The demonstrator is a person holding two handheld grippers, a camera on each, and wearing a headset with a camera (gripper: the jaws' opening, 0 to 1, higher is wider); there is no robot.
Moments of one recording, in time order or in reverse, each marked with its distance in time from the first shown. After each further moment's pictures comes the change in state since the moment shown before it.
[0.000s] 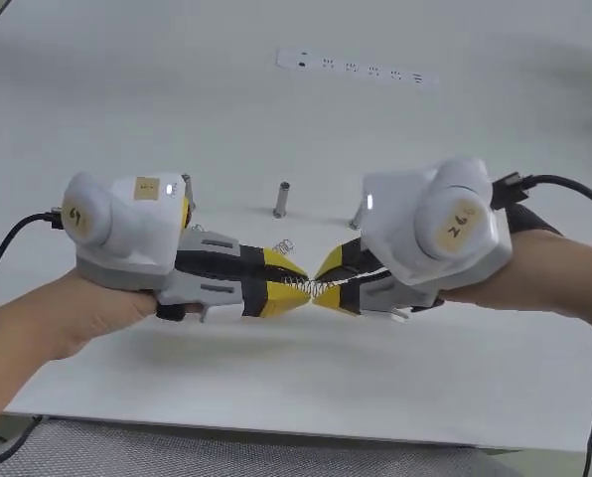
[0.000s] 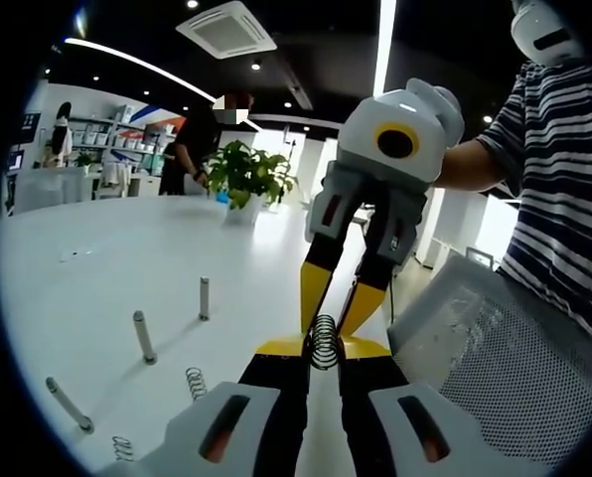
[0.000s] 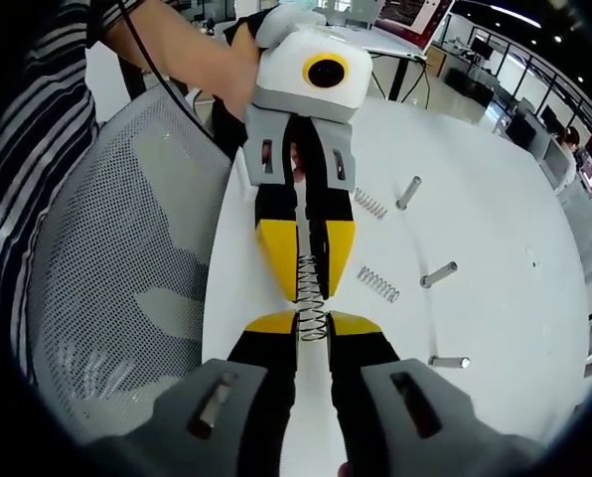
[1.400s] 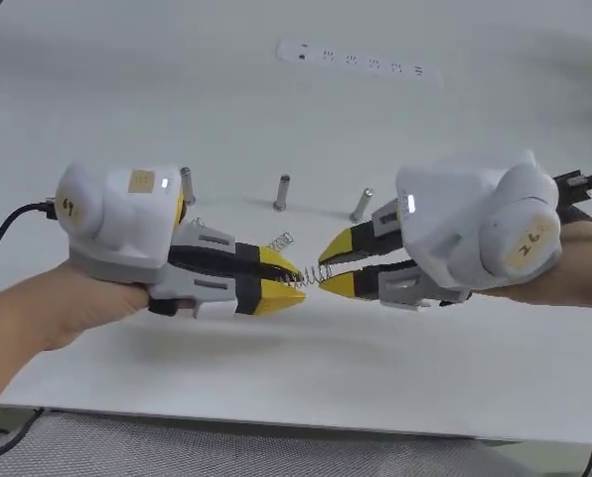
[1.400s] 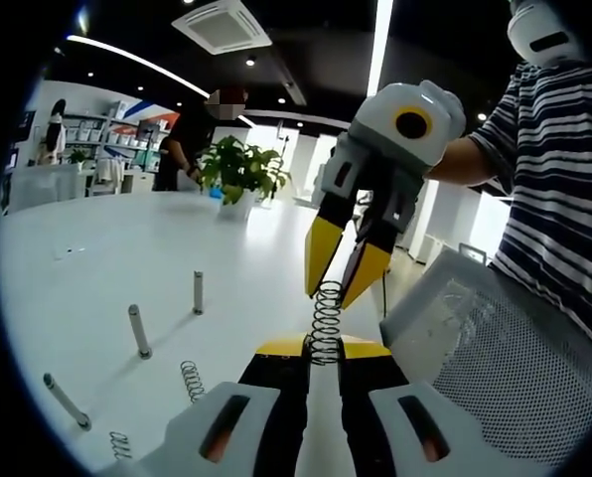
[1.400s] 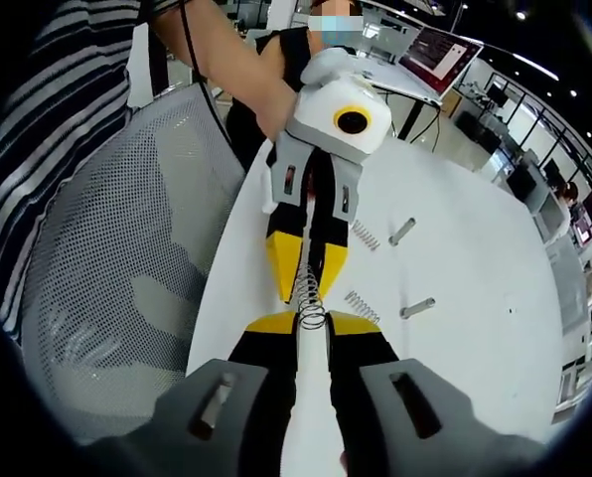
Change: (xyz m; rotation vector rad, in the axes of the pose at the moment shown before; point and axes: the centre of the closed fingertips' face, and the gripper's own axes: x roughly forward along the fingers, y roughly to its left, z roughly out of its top) left arm 0.000 -0.006 -0.003 0.005 0.025 -0.031; right arm -0.026 0.000 0.017 -0.185 -0.092 -0.040
